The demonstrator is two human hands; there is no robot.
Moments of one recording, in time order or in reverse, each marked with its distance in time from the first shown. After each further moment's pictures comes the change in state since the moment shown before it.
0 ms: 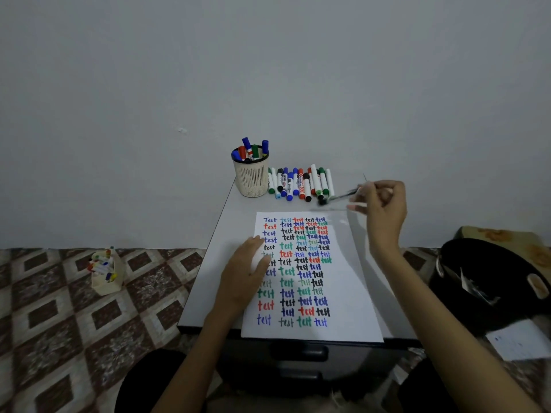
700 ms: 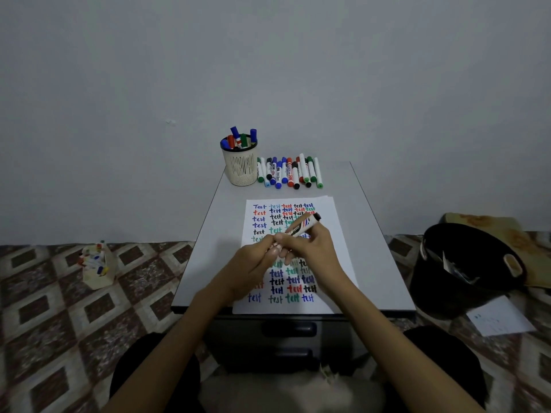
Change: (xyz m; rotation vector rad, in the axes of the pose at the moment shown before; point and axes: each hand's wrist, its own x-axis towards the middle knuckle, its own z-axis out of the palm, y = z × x) left_hand -0.015 0.035 -0.009 -0.110 -0.344 0.297; right_hand -0.106 -0.002 0.020 0.042 -0.511 0.320
